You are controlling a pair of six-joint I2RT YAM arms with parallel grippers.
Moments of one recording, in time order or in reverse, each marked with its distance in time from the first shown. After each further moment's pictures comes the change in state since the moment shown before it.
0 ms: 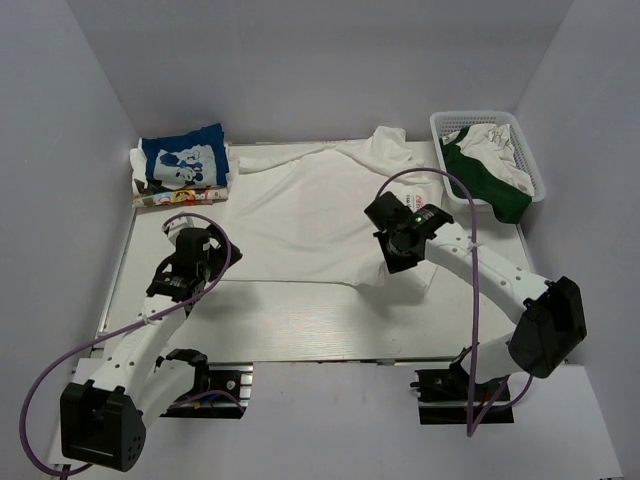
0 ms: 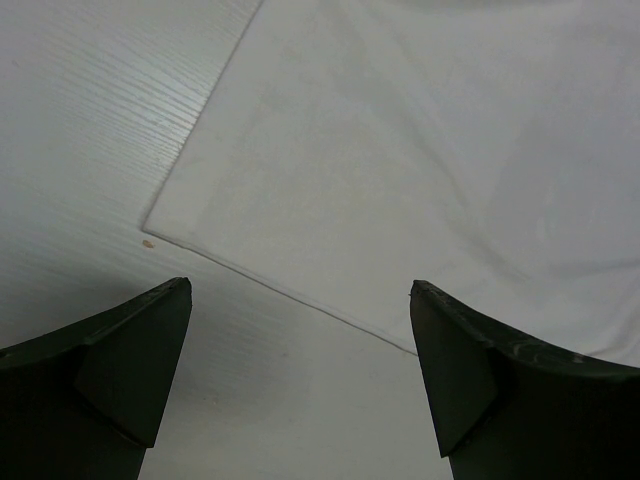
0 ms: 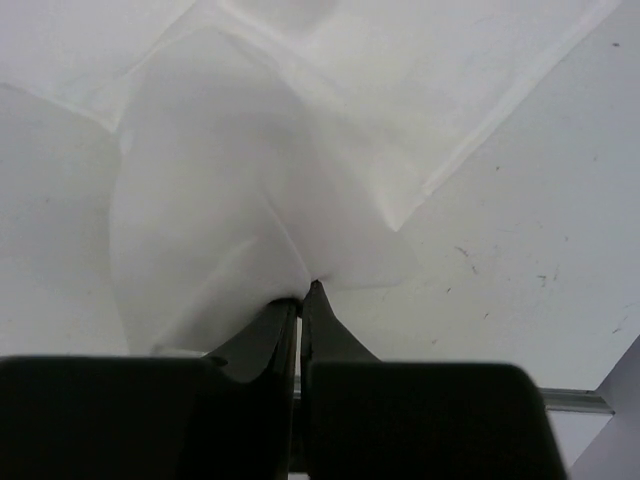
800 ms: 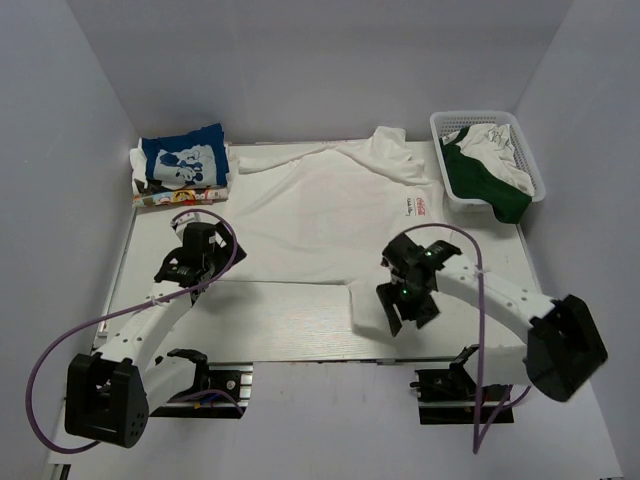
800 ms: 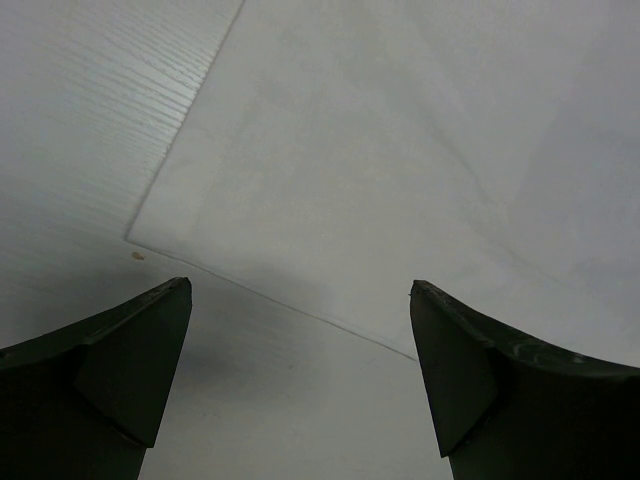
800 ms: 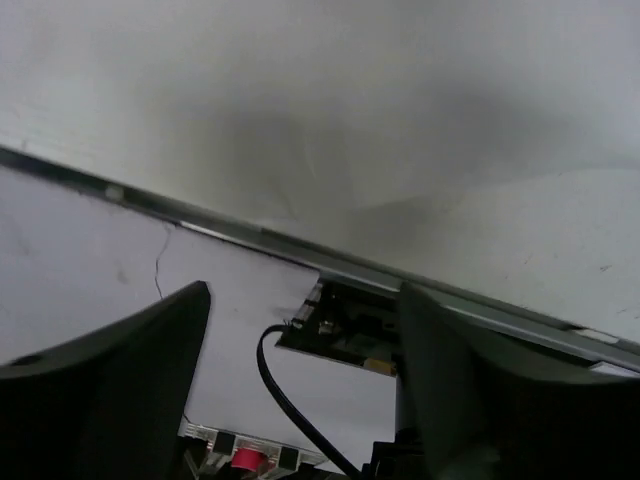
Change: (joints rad) left arm 0.001 0.131 0.021 0.040 0.024 0.027; right arm -0.048 -0.117 -0.360 0.011 -0.378 -0.019
